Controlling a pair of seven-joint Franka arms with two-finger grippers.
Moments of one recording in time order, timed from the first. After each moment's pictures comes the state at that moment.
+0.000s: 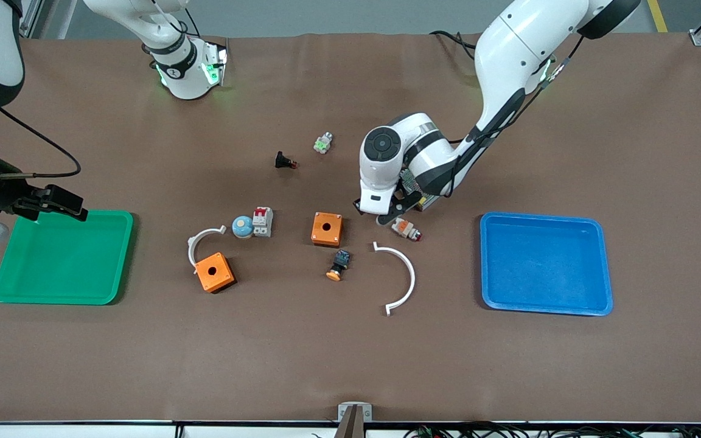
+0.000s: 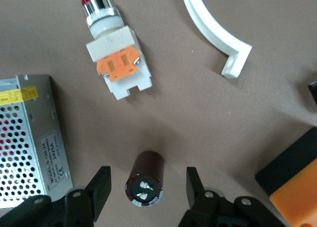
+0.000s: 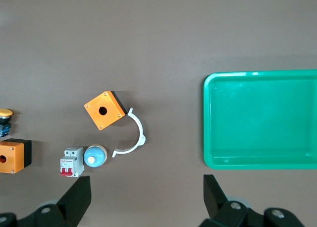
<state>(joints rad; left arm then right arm) -0.32 0.69 -0.53 -1.77 0.39 2.30 -1.64 0.07 0.17 -0.08 -1.50 0.07 1.69 0.03</state>
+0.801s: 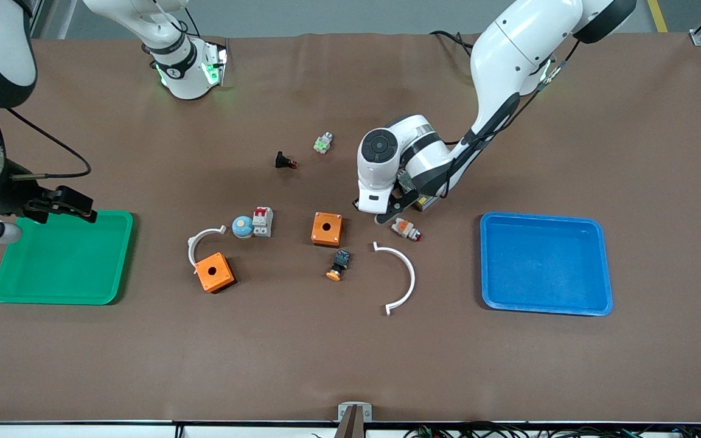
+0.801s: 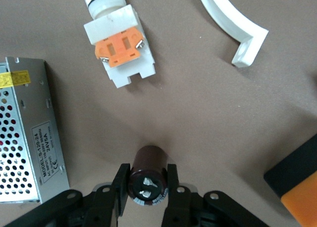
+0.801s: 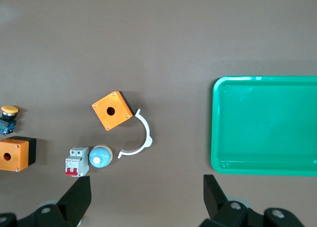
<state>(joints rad) -0.33 0.71 -0.53 -1.77 0.39 2.31 -1.67 0.11 0.19 -0.08 -1.50 0.07 1.70 0.03</state>
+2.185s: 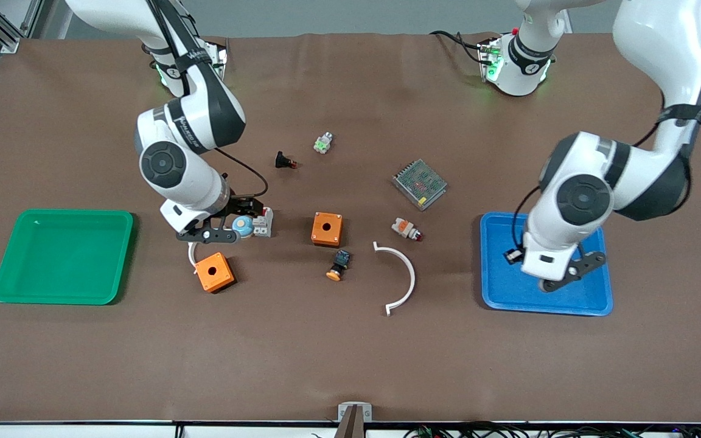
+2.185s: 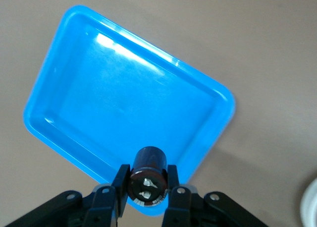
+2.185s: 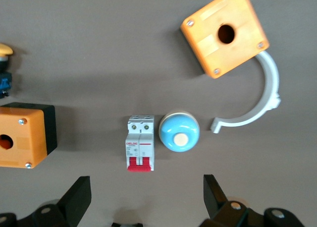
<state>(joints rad) 0.19 0.49 -0.52 -1.60 0.41 1.90 -0.89 0.50 0.30 -0.07 -1.92 0.11 2.11 0.41</state>
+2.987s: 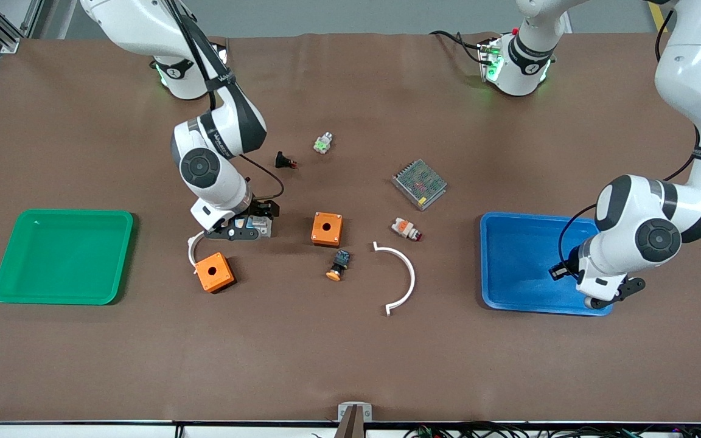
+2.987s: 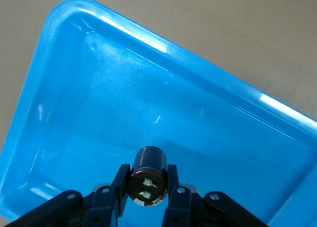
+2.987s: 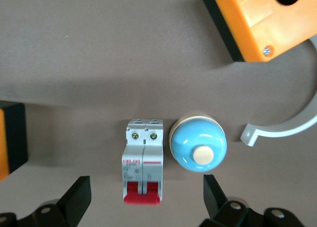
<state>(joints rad) 0.43 0.66 -0.52 -1.72 0.41 2.20 -0.68 0.54 0.39 -0.07 -2.04 0.11 2.35 0.42</state>
